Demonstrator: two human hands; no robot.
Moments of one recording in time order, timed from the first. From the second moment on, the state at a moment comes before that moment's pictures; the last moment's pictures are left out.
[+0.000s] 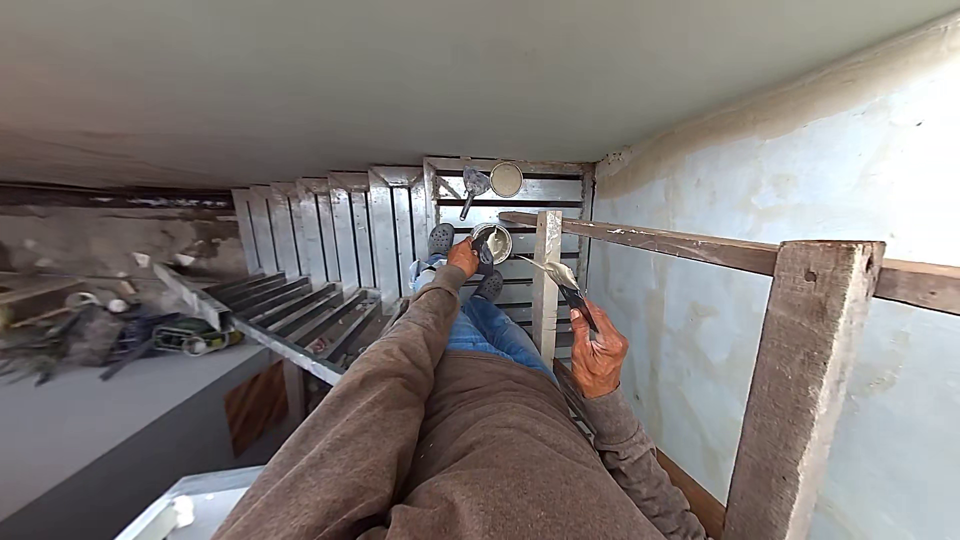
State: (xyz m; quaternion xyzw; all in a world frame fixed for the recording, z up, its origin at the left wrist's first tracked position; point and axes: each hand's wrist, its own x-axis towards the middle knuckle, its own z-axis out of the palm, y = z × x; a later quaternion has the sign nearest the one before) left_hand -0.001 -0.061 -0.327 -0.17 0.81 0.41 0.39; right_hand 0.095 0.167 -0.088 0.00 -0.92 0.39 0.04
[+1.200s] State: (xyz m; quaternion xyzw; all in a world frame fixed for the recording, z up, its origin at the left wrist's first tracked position) left_hand -0.010 -0.074 -0.007 0.06 0.32 0.88 0.35; right_hand 0.040 0.214 0.008 0.32 -0.77 0.46 0.29
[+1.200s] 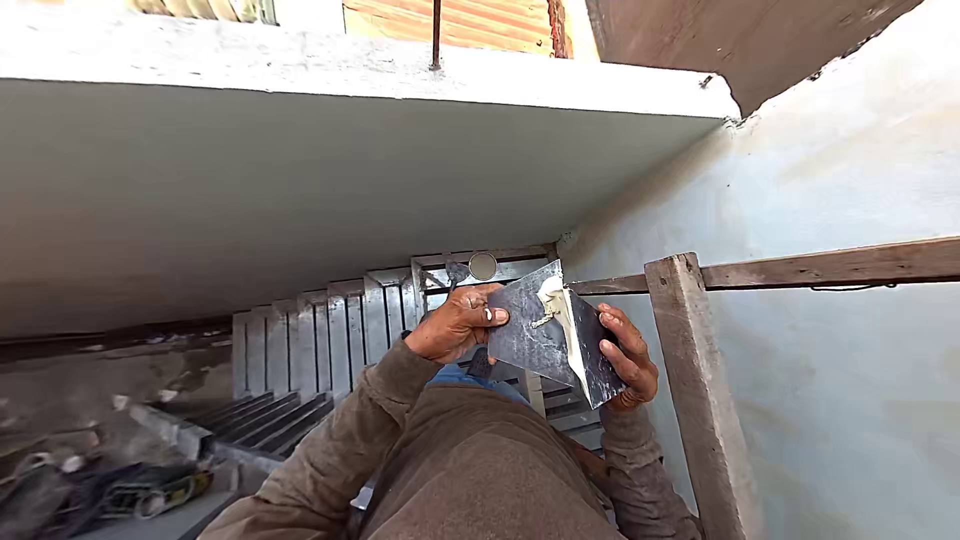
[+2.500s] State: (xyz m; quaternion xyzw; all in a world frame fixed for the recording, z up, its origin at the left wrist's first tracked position) left_hand -0.053 -0.049 -0.012 -0.04 0.29 0.95 0.10; right_hand -0.032 0.169 0.064 -0.05 -0.54 0.83 0.08
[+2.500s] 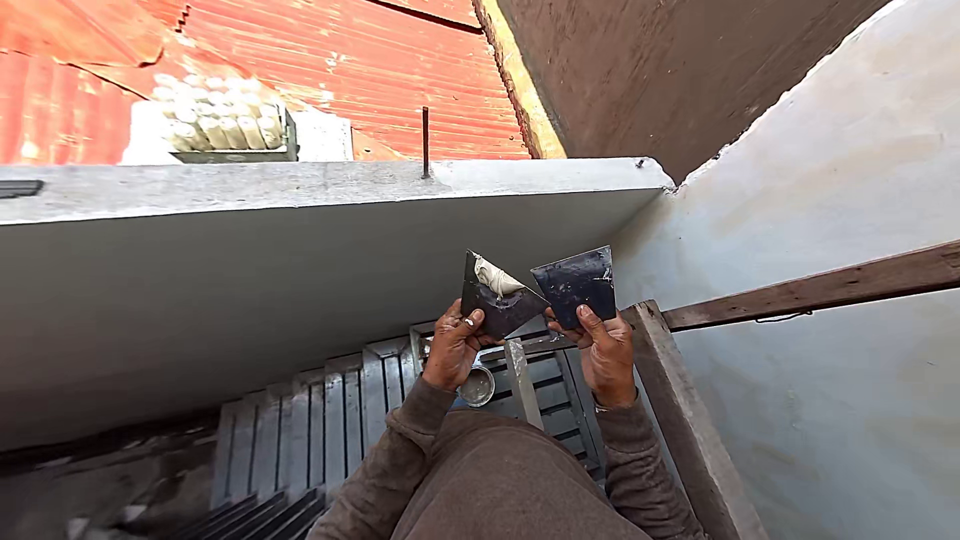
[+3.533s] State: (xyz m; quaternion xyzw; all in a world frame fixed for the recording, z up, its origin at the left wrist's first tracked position) left_hand -0.057 -0.038 0.042 -0.07 0.41 0.91 0.08; right_hand -0.001 0.199 0.035 0.06 -0.76 0.63 0.15
